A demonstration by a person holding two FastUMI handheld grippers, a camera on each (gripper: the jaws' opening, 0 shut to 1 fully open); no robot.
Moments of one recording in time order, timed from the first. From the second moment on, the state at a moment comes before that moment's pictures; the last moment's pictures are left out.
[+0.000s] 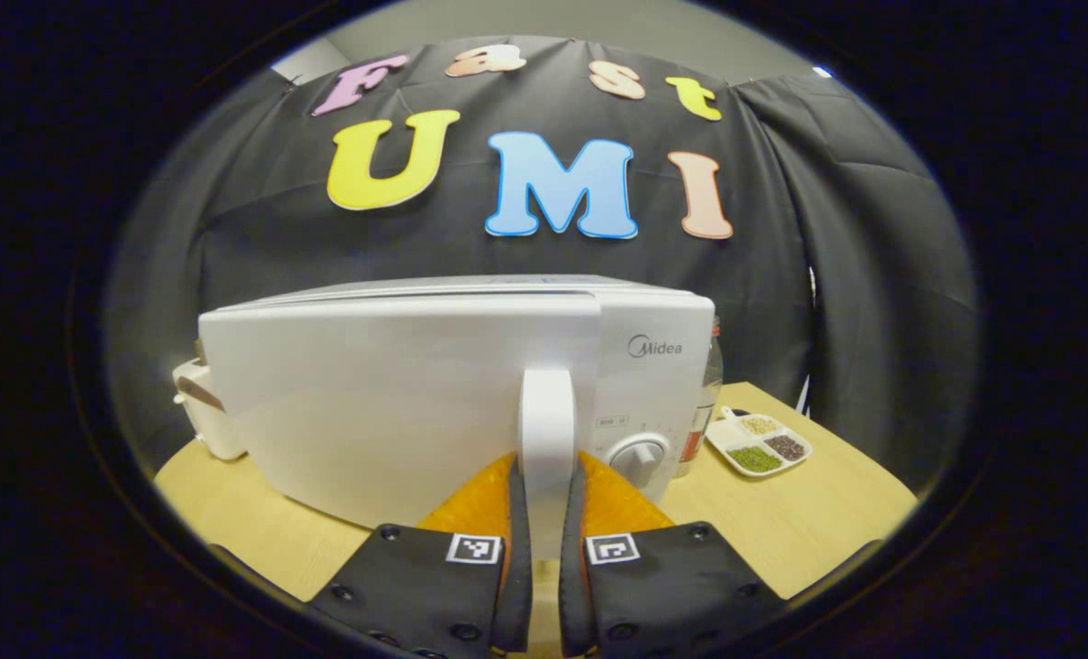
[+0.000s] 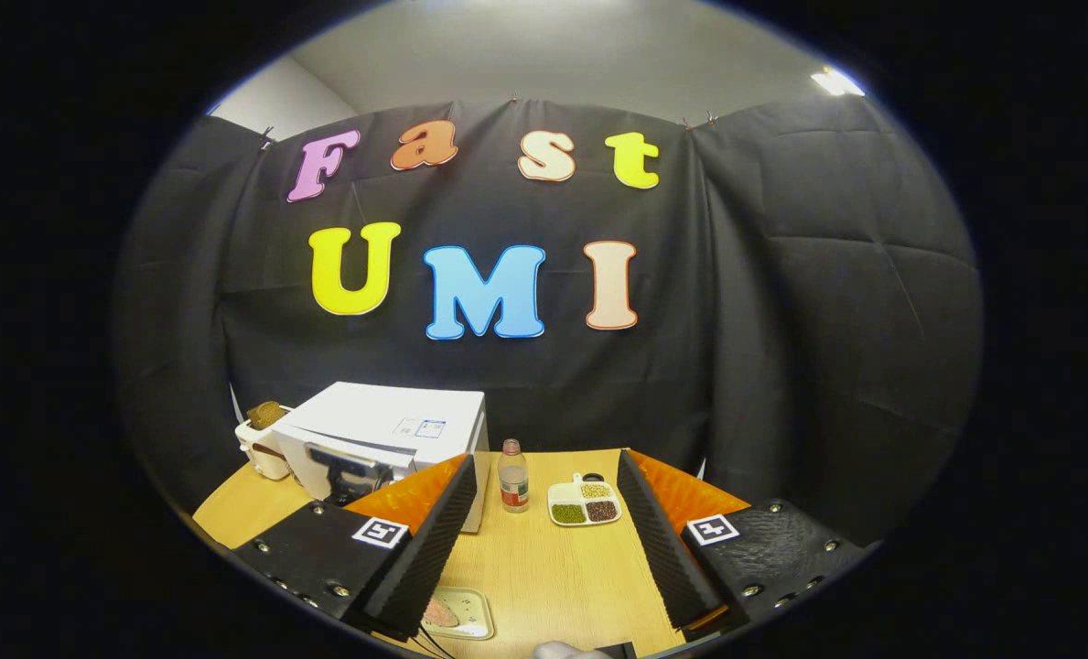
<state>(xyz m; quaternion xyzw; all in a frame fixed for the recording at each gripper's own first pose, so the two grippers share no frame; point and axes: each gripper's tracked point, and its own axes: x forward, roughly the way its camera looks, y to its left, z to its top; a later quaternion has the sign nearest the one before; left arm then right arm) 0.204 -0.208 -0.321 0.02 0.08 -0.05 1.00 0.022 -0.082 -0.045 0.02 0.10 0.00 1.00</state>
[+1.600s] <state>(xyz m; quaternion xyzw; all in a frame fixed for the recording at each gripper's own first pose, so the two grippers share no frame) -0.092 0.139 -0.290 0.10 0.11 0.11 0.98 -0.068 0.141 -0.082 0.04 0.14 0.20 0.97</state>
